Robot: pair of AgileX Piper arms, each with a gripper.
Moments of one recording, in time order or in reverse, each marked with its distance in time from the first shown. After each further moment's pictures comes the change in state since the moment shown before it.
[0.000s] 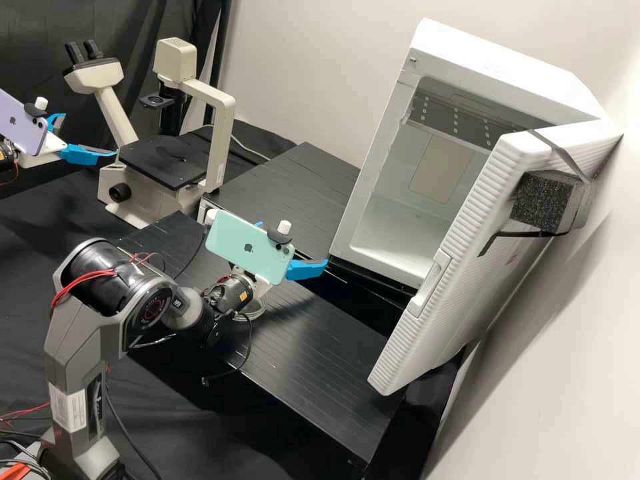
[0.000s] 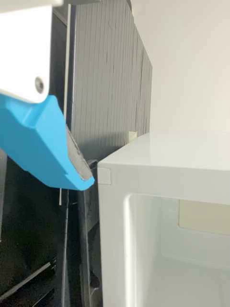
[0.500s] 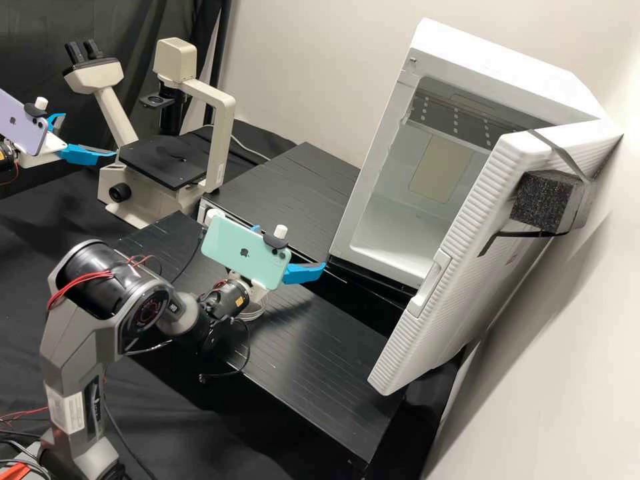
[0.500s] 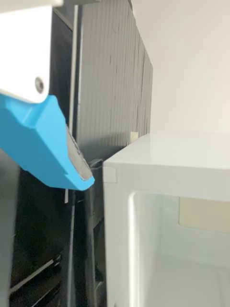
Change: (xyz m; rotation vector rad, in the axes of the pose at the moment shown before) left arm 0.000 0.000 0.000 0.000 0.000 0.000; right arm -0.025 0.000 0.006 -0.005 0.018 0.017
